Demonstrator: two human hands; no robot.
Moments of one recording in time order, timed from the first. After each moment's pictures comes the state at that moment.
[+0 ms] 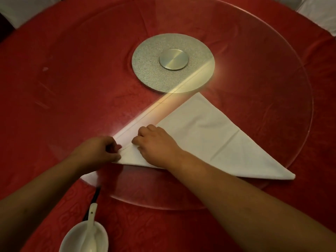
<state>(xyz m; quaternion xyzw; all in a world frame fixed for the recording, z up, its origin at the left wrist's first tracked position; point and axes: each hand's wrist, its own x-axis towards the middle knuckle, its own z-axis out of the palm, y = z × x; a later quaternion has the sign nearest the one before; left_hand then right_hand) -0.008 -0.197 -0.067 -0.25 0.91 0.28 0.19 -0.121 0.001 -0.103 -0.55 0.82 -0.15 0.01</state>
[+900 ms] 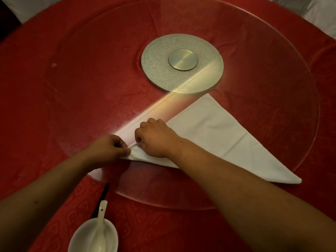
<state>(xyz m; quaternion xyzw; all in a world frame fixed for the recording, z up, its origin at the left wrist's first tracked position) -0.002 -0.201 -0.065 -0.31 0.85 0.39 0.19 -0.125 -0.042 -0.085 -0.55 0.82 -0.11 0.09</state>
